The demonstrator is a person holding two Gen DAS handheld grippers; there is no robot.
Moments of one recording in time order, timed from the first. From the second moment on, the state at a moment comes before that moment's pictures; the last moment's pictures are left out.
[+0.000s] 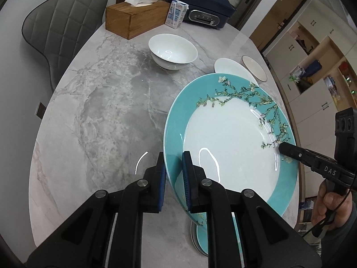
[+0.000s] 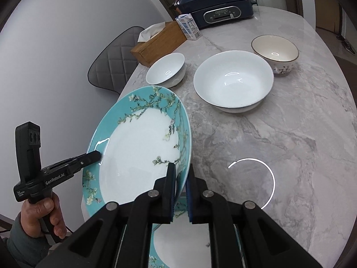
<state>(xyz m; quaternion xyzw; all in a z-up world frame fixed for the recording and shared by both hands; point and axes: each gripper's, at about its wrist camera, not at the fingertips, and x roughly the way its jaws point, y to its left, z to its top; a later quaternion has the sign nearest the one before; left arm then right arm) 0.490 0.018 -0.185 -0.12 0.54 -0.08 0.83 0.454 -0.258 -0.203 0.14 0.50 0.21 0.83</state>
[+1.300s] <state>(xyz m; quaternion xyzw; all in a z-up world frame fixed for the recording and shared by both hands) 0.407 -0.060 -0.259 -0.06 0.56 -0.15 0.81 0.326 -0.303 -0.287 0.12 0.52 0.11 0.84</state>
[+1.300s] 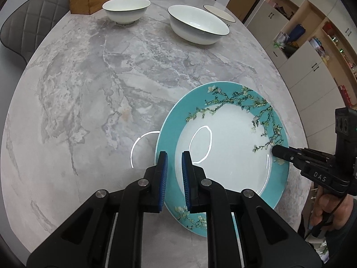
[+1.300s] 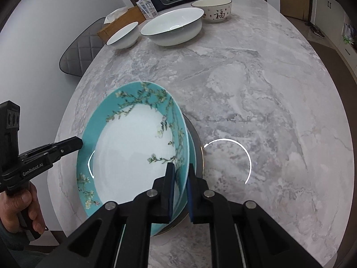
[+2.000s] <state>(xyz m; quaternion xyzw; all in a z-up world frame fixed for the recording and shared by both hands) 0.401 -0.048 -0.251 -0.11 0.54 -0.15 0.82 0.332 -0.296 -0.293 0.07 0.53 0.08 0.84</state>
